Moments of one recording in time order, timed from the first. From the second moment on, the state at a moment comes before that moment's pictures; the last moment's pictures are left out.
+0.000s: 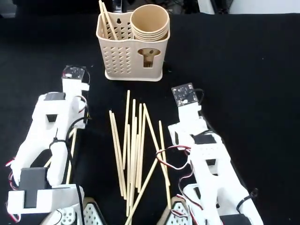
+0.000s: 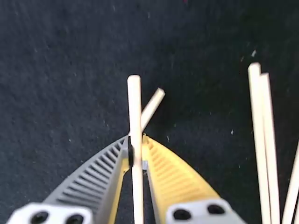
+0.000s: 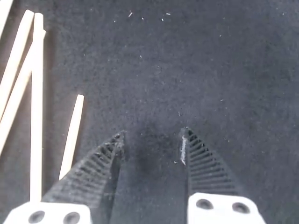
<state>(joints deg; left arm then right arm) -8.2 -8.7 36.9 57.4 -8.1 -4.4 -35.5 74.3 28.8 11.9</state>
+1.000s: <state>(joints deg) -15.6 -7.7 42.5 53.2 -34.0 -4.4 -35.5 74.3 28.8 11.9</state>
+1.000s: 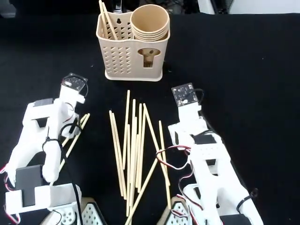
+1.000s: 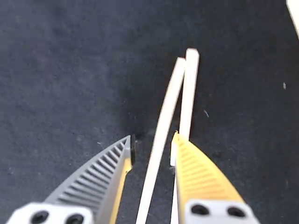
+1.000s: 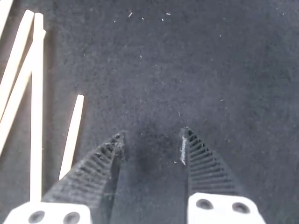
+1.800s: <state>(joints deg) -17.2 -7.7 39.9 60.6 -41.5 -4.4 -35.5 74.3 28.8 11.9</state>
